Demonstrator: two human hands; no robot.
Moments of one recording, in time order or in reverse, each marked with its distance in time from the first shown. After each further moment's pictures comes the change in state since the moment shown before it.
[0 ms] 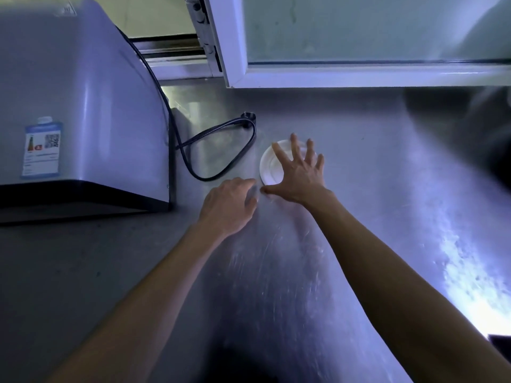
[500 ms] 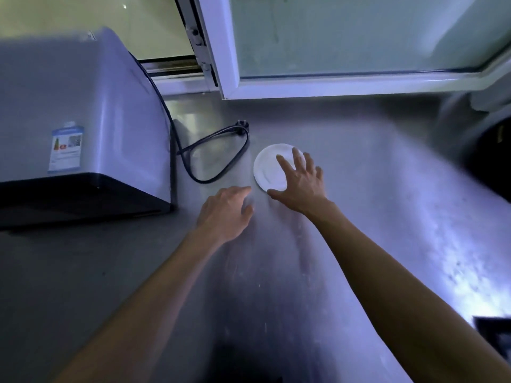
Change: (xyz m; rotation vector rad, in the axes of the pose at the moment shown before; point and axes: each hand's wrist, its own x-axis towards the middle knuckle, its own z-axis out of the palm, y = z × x) left_hand -0.031 0.016 -0.013 0.048 -0.070 0.000; right_hand -0.045 0.012 -0.008 0.030 0.114 0.033
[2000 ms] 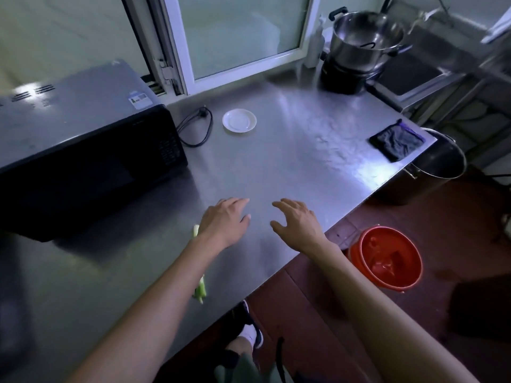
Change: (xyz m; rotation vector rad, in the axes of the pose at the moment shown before) left_hand -0.317 -0.140 -0.002 0.131 0.025 0.598; right_hand -0.437 -0.278 0.072 0.285 0.246 0.461
